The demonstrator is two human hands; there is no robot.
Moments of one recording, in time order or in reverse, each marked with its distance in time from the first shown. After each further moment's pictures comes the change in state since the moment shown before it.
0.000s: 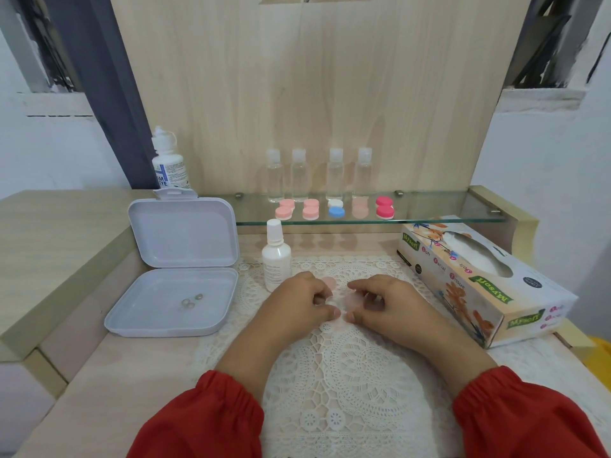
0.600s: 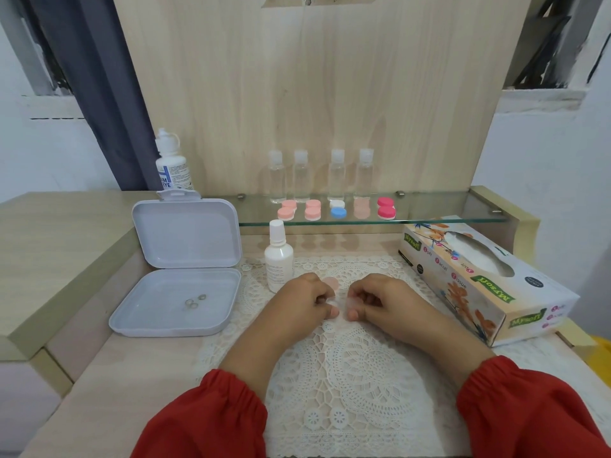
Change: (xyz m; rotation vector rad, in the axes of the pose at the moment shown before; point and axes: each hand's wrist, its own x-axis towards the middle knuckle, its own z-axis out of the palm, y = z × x) left_hand 0.002 -0.002 0.001 0.018 -0.023 0.063; right_hand 0.007 -0.001 -0.001 0.017 -0.087 -0.061
